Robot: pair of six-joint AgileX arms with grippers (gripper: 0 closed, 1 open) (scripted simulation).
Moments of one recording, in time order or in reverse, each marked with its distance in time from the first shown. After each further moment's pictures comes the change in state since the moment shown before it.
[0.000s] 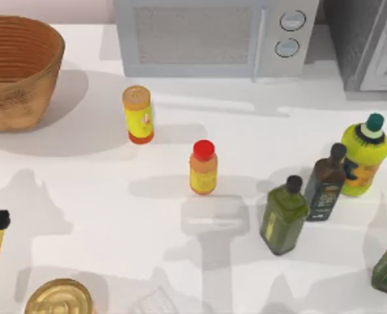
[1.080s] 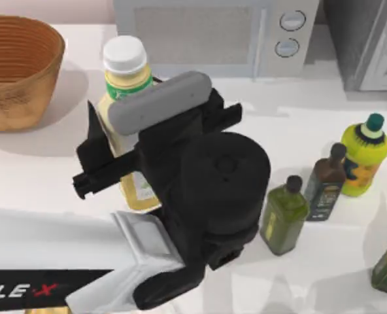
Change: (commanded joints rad) left arm -0.968 1.402 0.708 0.707 -1.475 -0.040; right arm 0.000 0.000 0.000 0.000 0.000 0.000
